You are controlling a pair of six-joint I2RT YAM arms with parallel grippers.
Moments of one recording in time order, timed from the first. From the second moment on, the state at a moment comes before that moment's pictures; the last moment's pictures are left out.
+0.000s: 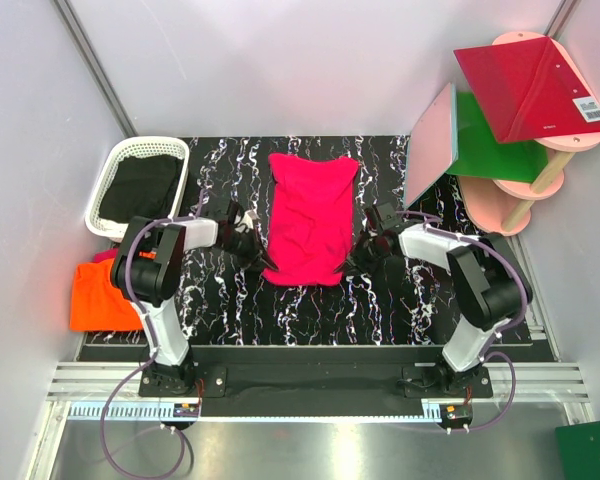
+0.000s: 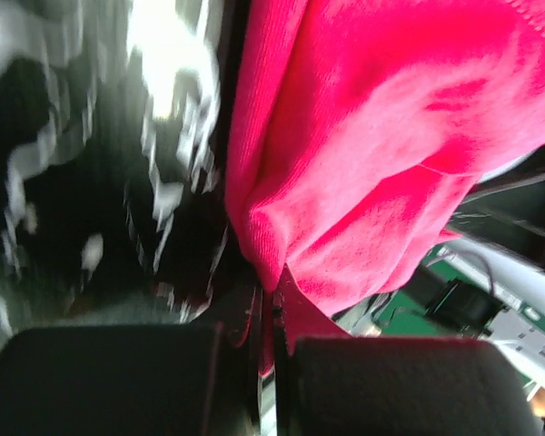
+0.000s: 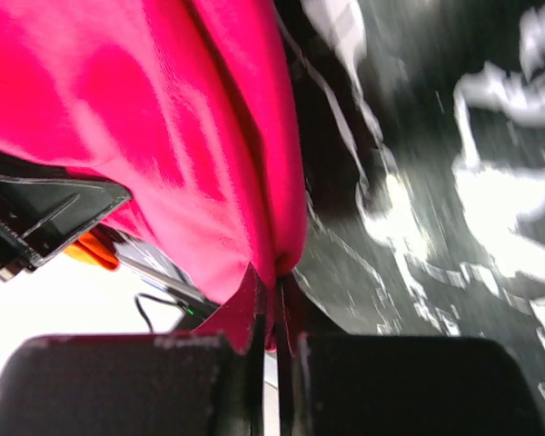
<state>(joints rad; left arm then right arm) -0.23 1.90 1.01 -0.31 0.71 -0.61 0.43 1.76 0.94 -0.30 -0.45 1.08</state>
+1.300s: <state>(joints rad) -0.19 2.08 1.73 -0.72 0.67 -0.72 0.28 2.18 1.82 -0.55 -0.48 0.73</state>
